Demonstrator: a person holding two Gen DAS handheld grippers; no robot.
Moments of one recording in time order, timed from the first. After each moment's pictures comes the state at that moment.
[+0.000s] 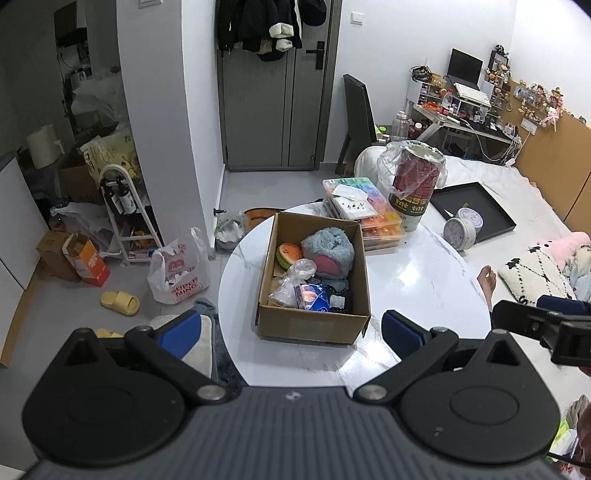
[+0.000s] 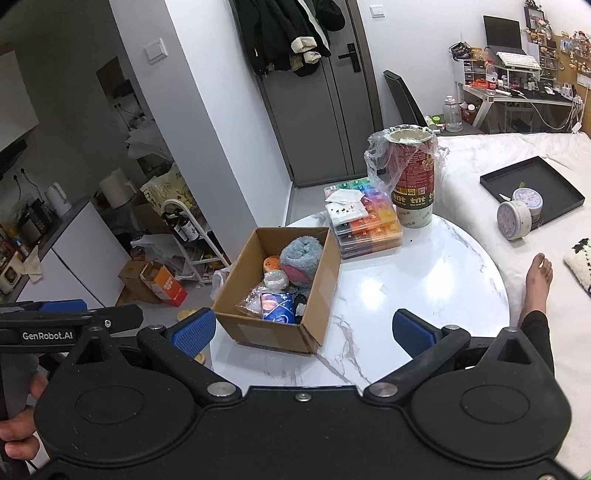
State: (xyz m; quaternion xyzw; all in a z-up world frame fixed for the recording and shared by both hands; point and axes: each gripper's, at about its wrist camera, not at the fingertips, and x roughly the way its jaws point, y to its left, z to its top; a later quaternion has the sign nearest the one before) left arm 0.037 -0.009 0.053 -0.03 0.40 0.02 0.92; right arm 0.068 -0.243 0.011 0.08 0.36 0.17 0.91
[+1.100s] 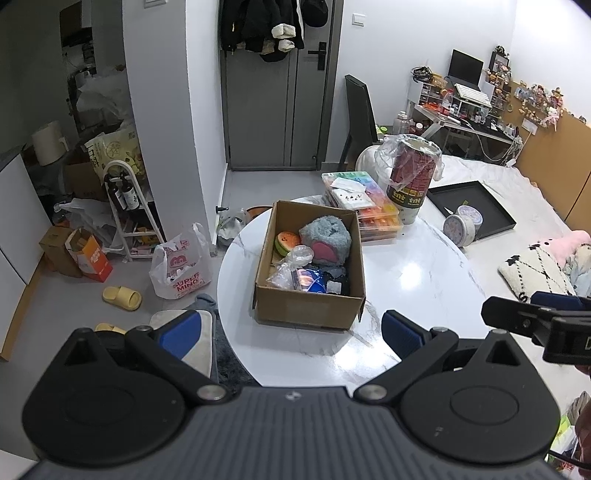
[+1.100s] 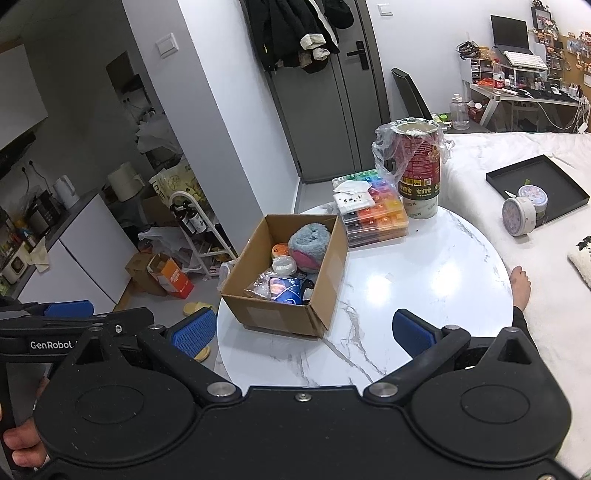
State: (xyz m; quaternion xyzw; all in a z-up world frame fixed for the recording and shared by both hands) left arm 0.014 -0.014 0.043 -0.04 0.39 0.03 0.92; right arm 0.053 -0.241 0.003 0.07 0.36 0.18 0.91
